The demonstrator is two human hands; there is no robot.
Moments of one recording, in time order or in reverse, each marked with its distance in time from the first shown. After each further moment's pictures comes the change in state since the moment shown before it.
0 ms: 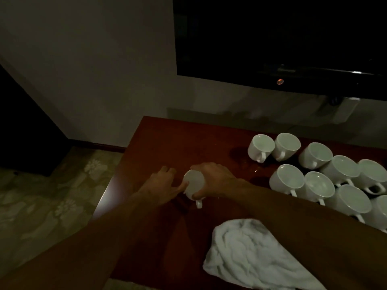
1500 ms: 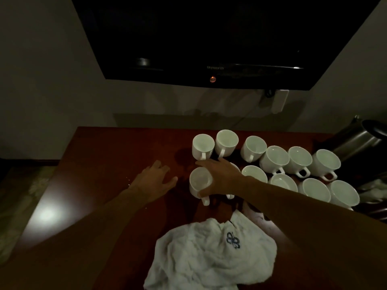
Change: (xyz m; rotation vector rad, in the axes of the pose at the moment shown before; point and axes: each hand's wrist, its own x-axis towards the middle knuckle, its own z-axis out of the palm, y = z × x) left_hand 0.055 0.156 0.008 0.092 -0.066 0.184; right_hand -0.099 0.157 -0.070 -0.042 -0.030 0.224
